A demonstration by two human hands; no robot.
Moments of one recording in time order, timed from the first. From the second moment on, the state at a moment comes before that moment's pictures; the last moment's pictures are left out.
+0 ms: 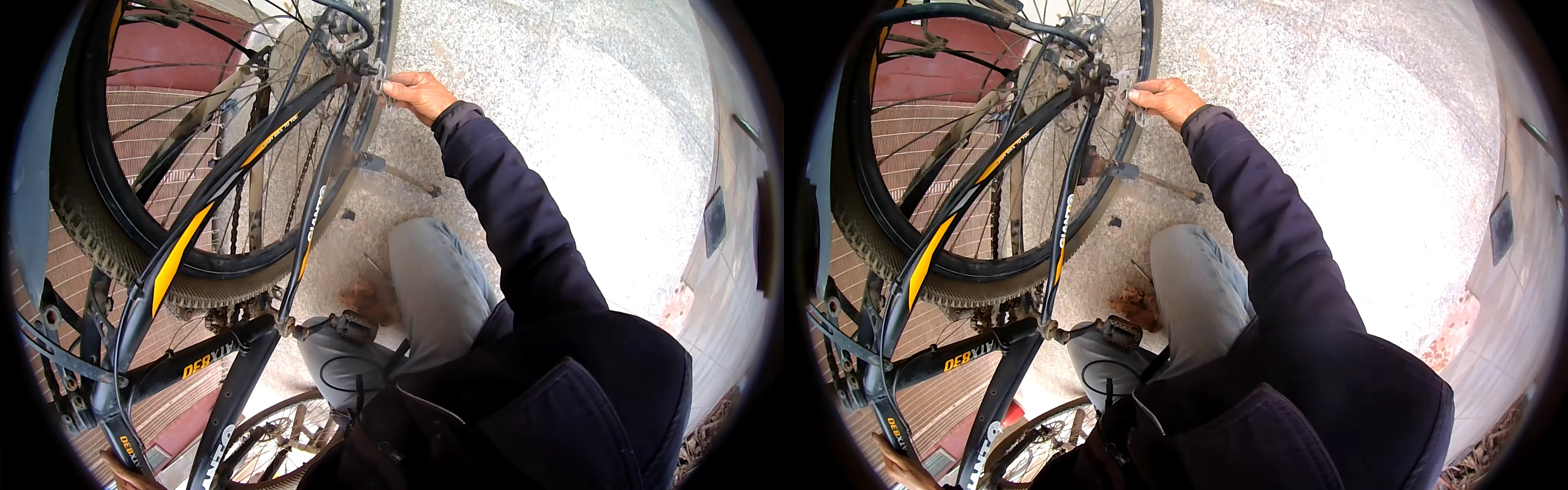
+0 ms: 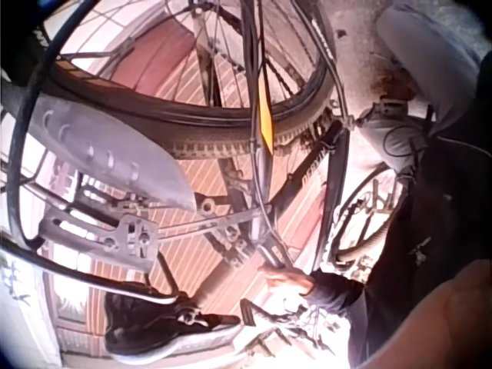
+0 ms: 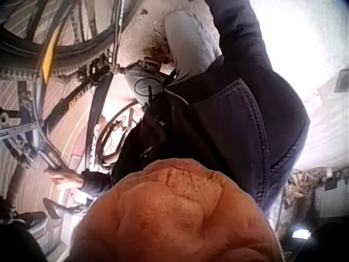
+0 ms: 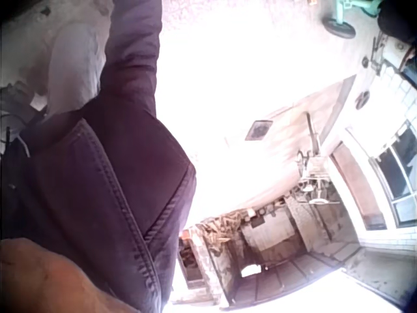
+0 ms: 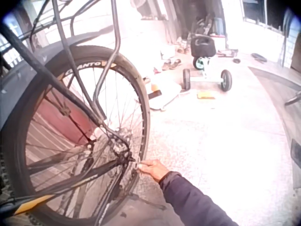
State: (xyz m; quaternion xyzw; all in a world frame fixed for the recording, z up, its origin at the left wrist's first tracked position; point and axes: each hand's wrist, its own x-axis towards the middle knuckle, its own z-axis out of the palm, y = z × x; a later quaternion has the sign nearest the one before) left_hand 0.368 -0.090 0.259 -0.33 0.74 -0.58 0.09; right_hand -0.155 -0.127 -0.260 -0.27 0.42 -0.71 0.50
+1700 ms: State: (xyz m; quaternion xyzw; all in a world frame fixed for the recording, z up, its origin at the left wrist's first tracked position) left_hand 0.327 -0.091 0.218 -0.53 0.76 -0.38 -0.10; right_hand -0.103 0.024 -0.154 -0.06 0.50 -0.69 0.51
